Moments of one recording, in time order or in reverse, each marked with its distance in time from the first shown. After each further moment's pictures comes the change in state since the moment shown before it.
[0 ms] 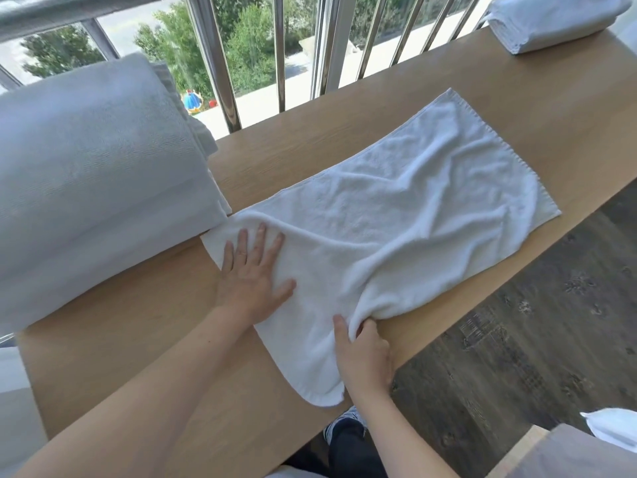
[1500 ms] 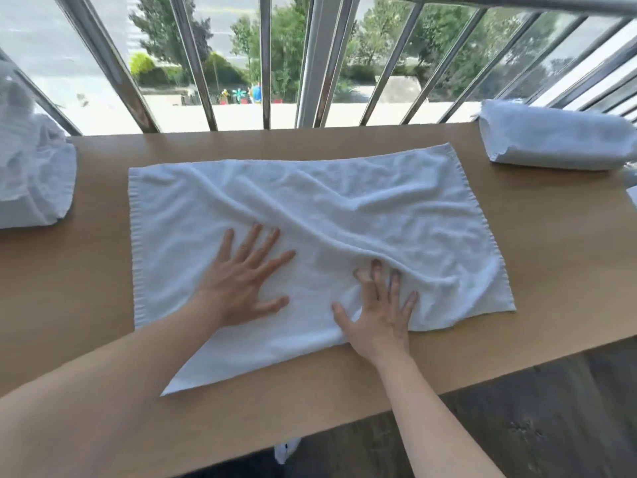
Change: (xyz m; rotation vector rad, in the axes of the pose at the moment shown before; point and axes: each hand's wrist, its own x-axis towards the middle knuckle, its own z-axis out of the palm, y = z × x) left_hand 0.169 0.223 0.005 0.105 0.232 0.062; right_hand 0.362 0.029 -0.230 -0.677 -0.095 -0.754
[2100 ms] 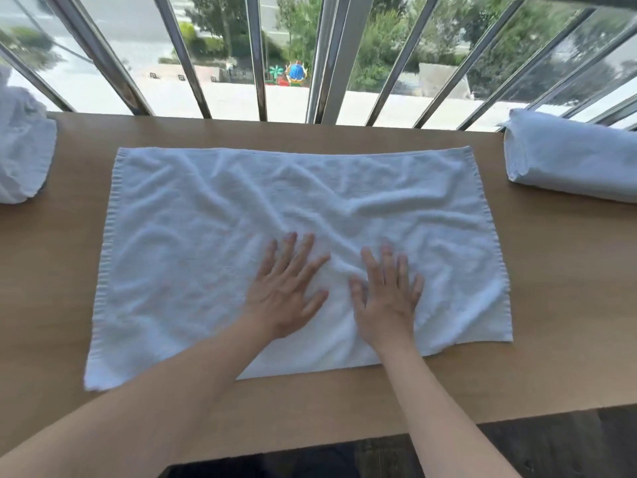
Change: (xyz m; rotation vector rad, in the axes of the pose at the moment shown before) left_hand 0.069 0.117 -0.005 -0.232 0.099 -0.191; right_hand 0.072 0.049 -0.038 -0.036 0.061 -0.105
